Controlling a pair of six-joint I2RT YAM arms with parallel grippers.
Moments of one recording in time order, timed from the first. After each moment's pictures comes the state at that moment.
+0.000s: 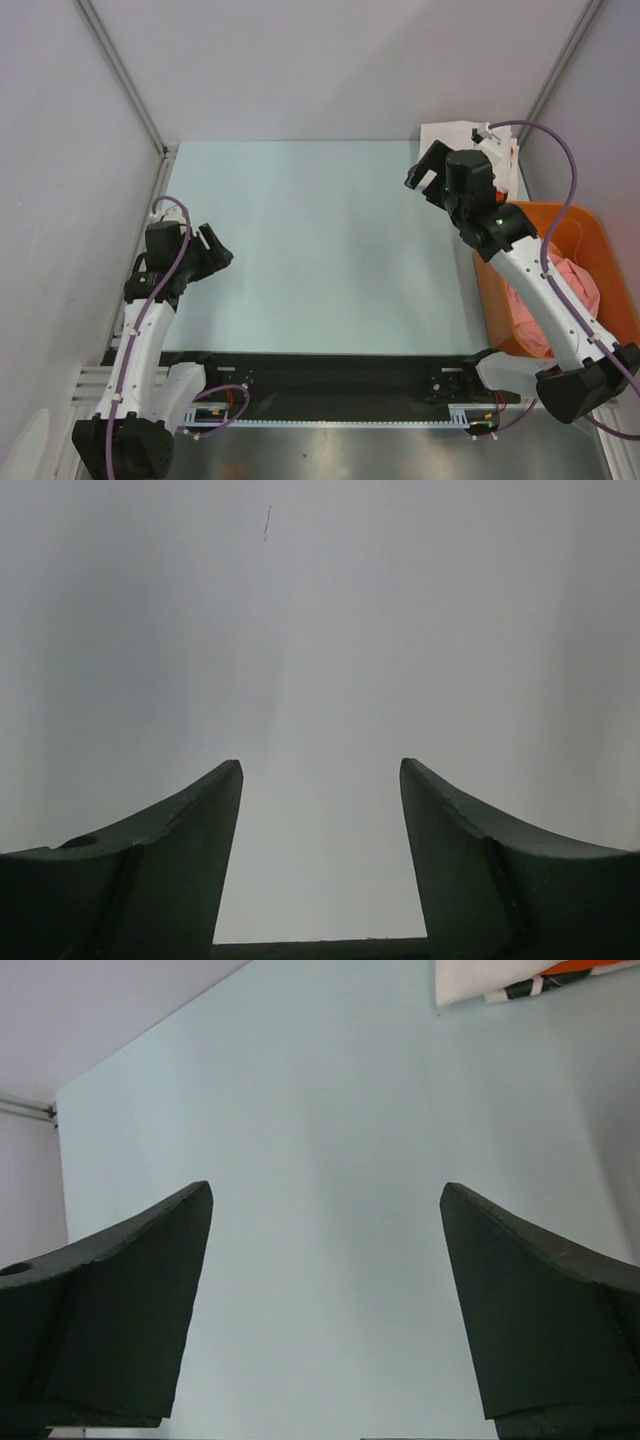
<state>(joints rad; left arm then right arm) 0.04 0.84 0.76 -0.65 0.14 -0.41 0.44 1.19 1.32 -0.56 0.42 0.70</state>
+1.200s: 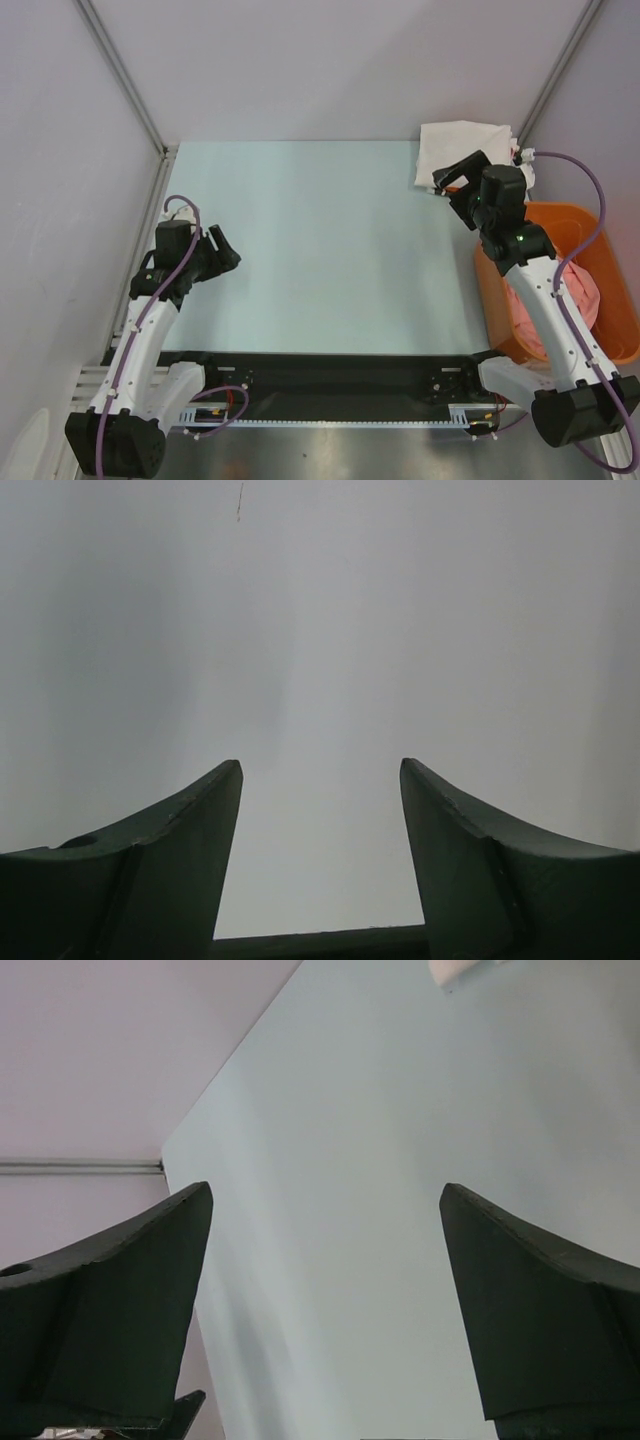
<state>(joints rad) -0.04 0.86 0.76 -0.65 0.11 -0.41 0.21 1.07 1.14 -0.45 0.19 0.95</state>
